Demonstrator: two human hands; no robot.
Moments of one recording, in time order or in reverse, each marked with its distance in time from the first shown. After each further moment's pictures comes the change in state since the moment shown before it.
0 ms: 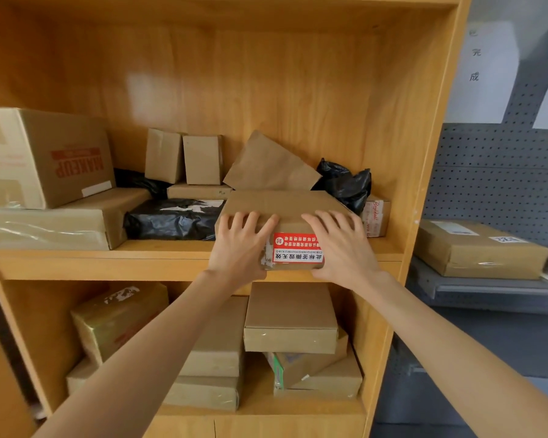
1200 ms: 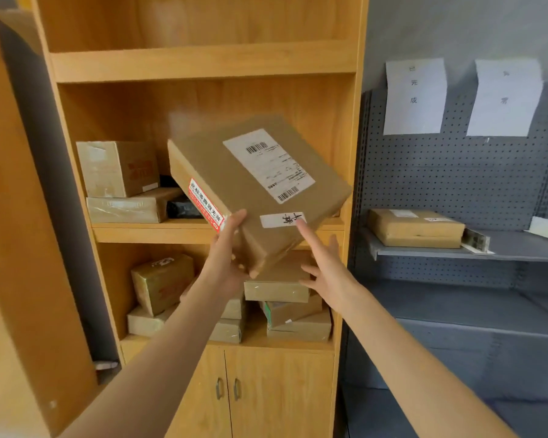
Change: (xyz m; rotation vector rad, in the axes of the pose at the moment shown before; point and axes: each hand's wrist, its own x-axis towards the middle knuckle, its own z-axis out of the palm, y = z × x) left_hand -0.138 0.129 -0.268 -2.138 -0.050 -1.199; right_hand -0.188 -0.033 -0.231 1.870 -0.358 0.906
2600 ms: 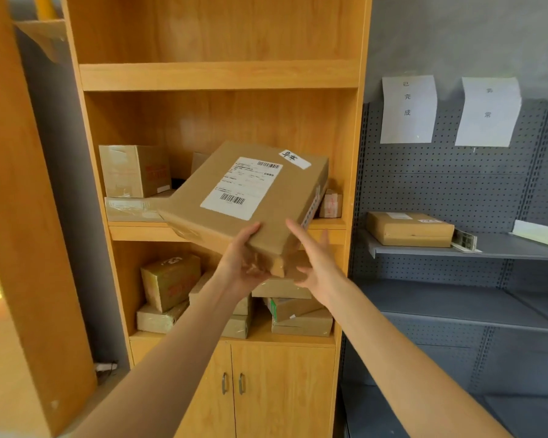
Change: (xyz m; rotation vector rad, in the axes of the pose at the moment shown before) left_hand -0.062 0.013 -0.020 -0.113 -0.019 -0.119; right_hand -0.049 0.006 0.053 0.074 0.042 0.010
